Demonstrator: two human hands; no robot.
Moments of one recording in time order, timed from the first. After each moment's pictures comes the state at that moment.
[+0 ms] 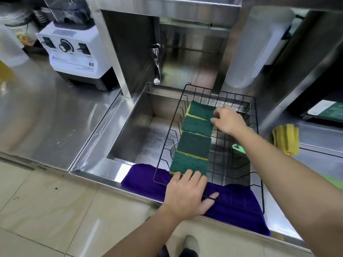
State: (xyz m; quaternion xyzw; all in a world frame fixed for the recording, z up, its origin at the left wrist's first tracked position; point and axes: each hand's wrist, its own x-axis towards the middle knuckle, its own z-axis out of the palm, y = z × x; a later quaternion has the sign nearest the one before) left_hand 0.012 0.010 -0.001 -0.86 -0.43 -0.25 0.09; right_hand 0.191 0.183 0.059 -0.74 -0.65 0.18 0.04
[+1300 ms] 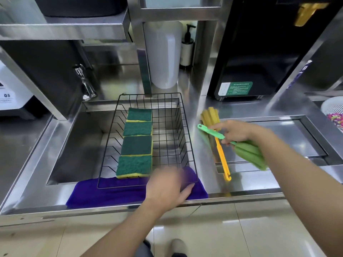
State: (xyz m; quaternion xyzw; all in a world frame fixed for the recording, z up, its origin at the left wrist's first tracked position) left_hand 0.084 -0.011 0.000 -0.91 -0.35 -0.20 0.08; right_hand 0.351 0.022 0.112 -0.73 -0.58 0.36 0.00
